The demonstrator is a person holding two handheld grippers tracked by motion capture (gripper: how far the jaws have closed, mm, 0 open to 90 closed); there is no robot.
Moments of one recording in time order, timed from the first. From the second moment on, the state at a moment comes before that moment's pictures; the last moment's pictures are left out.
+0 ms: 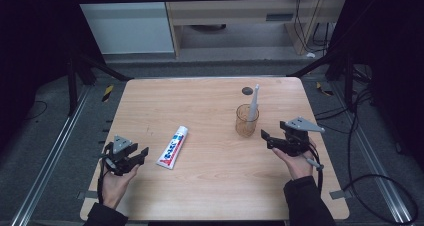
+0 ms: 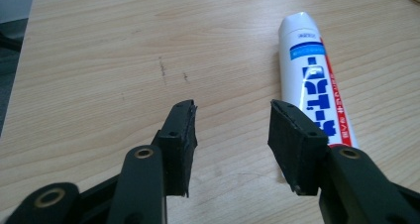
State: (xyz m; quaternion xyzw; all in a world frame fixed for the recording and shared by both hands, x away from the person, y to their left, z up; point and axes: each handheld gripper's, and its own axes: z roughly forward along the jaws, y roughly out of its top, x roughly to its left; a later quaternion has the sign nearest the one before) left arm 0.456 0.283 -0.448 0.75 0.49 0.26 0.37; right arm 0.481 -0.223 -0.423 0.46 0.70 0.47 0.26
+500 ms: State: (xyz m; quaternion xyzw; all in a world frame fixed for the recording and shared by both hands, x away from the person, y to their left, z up) left arm 0.453 0.270 -0.440 0.77 0.47 0.24 0.36; right arm 0.445 -0.252 -0.466 0.49 0.73 0.41 0.25
